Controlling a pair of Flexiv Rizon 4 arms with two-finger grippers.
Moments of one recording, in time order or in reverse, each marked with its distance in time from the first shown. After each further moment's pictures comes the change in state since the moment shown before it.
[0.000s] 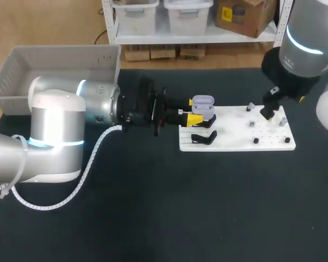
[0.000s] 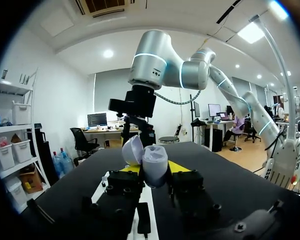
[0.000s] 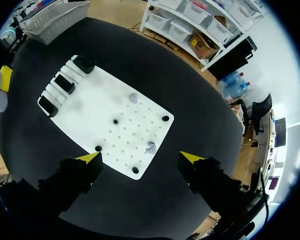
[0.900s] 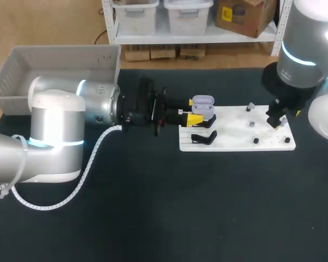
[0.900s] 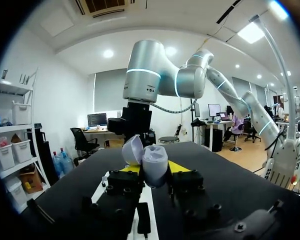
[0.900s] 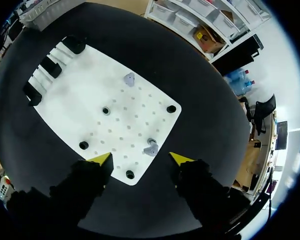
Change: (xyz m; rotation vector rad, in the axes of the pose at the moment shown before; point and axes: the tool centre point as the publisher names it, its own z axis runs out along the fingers) left arm 0.000 0.000 0.000 0.000 0.000 0.000; right arm 0.012 -0.004 0.045 -0.017 0.068 -0.034
